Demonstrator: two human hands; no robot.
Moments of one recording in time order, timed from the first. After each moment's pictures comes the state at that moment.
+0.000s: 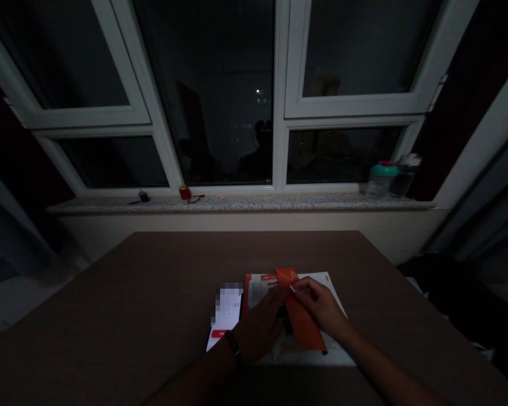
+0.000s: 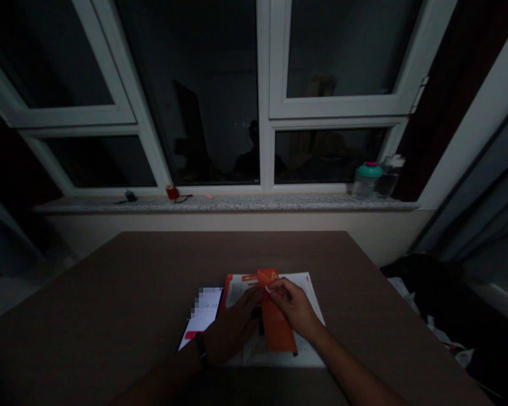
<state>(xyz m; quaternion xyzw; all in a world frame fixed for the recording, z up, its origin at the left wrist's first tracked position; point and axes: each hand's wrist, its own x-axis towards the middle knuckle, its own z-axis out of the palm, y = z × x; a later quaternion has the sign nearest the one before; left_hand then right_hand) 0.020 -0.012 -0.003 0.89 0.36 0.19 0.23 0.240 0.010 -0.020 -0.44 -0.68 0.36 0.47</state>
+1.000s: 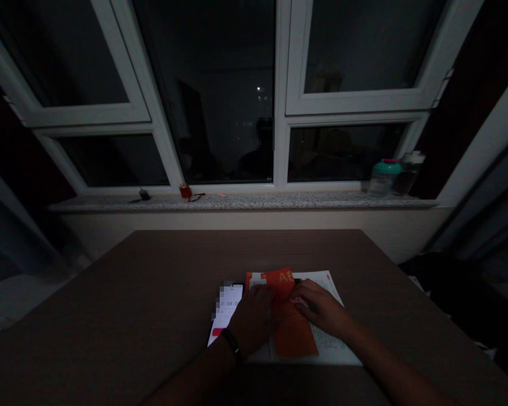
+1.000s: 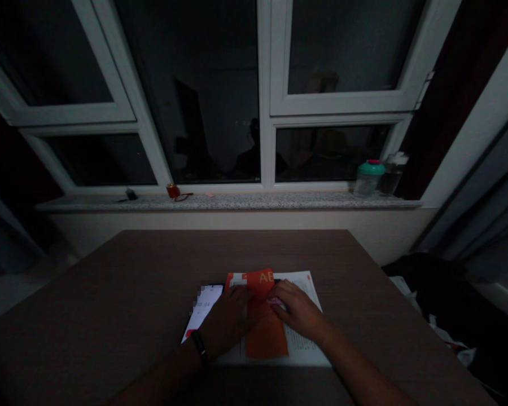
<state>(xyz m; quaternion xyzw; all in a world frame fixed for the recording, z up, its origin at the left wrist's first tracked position) 0.011 -0.004 -0.016 0.88 0.43 0.19 0.06 0.255 0.007 -0.010 -0.36 -0.86 0.17 0.31</state>
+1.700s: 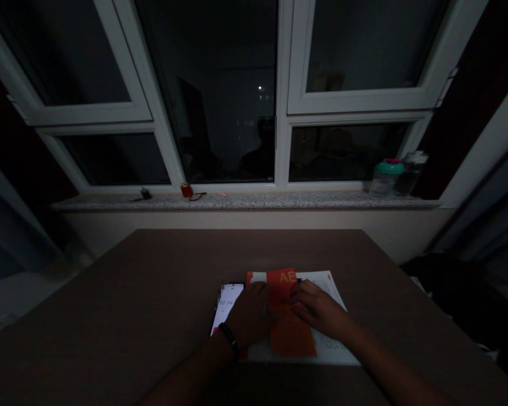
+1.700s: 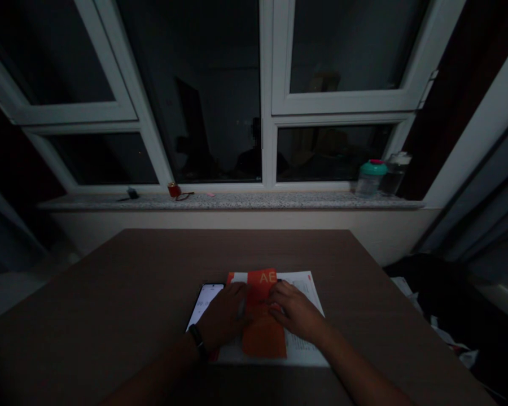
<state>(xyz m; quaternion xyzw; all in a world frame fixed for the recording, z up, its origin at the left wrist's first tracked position) 0.005 0.006 -0.012 0.88 0.43 0.20 0.07 0.252 0.006 -0.011 -0.36 -0.88 0.15 0.27</state>
